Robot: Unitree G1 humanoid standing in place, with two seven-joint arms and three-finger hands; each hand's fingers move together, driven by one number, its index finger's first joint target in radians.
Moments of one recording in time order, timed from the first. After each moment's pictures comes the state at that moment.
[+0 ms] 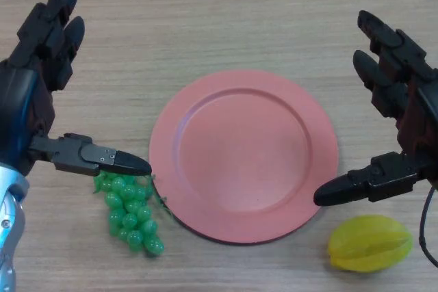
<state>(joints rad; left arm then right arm) -0.11 0.31 0.18 -0.46 -0.13 0.26 -0.18 -0.10 -0.24 -0.02 -0.63 0.08 0.57 0.18</state>
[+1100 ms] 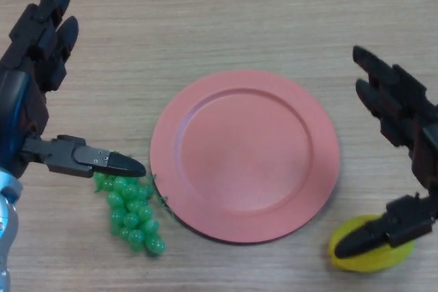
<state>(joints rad) -0.11 0.31 0.20 -0.46 -0.13 0.24 -0.19 0.08 -0.25 -0.08 -0.67 -0.05 0.41 0.41</state>
